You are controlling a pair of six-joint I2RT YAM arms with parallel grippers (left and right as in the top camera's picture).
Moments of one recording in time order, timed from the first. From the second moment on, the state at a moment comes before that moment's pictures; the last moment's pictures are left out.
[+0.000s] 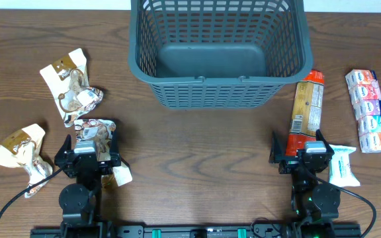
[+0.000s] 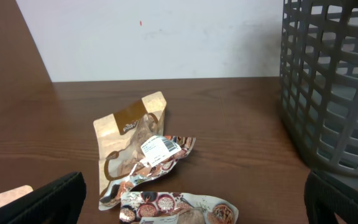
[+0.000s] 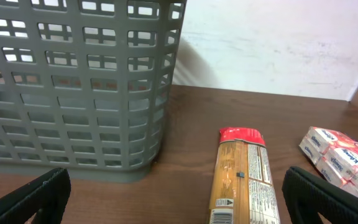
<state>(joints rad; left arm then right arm) 0.01 0.02 0.02 -0.11 -0.09 0.06 0.07 0.01 0.01 -0.07 0.06 -0.06</state>
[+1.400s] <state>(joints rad) 0.01 1.20 1.56 -1.33 0.01 -0.33 0.07 0.01 0.01 -0.06 0.06 -0.06</state>
